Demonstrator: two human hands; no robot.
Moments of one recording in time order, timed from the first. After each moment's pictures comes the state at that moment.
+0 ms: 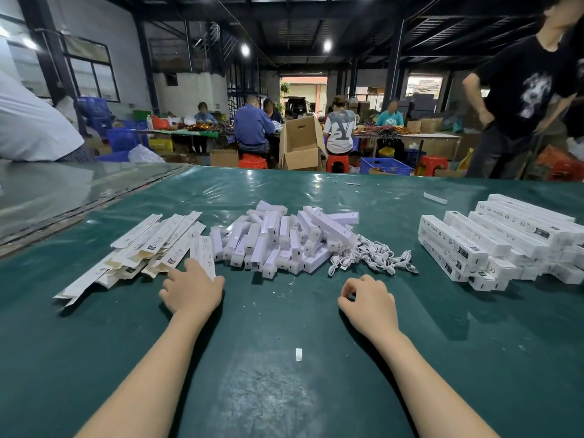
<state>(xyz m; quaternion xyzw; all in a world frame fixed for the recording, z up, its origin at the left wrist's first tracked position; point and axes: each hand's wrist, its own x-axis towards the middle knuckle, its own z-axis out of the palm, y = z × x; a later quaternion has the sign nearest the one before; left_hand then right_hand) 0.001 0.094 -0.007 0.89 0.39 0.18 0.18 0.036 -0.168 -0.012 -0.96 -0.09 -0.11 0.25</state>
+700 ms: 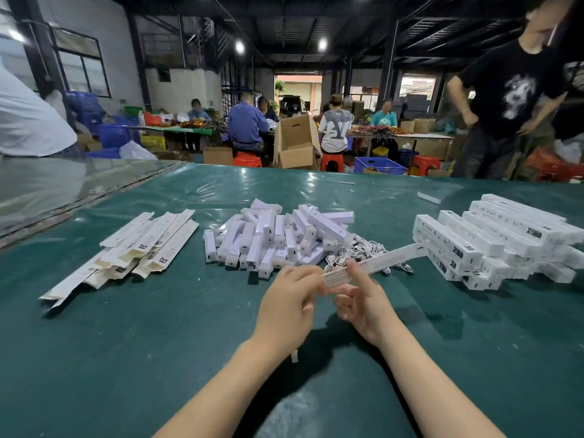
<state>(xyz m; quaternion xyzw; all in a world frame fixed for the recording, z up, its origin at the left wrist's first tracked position) -0.024 -0.031 -0.003 0.85 -0.18 0.37 0.33 0.021 -0.167 0.007 -0.56 -0.07 0.14 0.82</state>
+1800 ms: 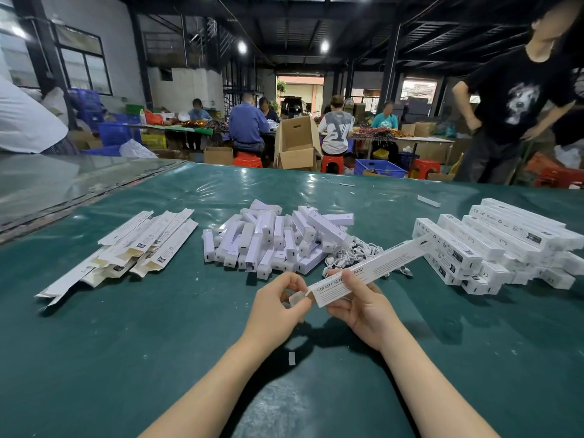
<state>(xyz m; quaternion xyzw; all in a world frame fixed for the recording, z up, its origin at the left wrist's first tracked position) -0.025 -0.021 -0.007 0.78 -0.04 0.19 0.60 0.022 -0.171 0.002 -0.52 -0.10 0.16 0.83</state>
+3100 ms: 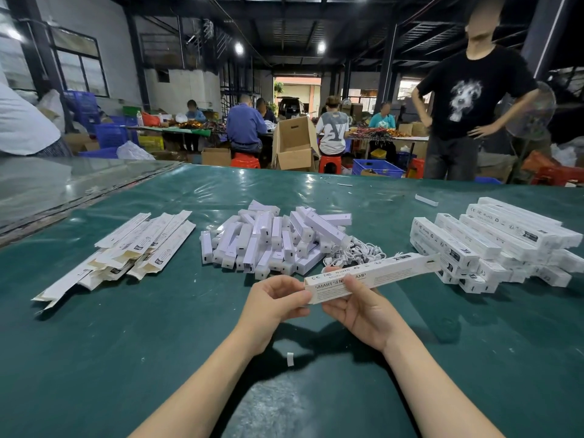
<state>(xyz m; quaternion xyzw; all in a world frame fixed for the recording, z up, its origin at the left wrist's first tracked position) -0.023 -0.015 0.001 0.61 -0.04 0.08 0.79 0.027 -0.177 -0.003 -0.44 -0.16 0.23 0.85</state>
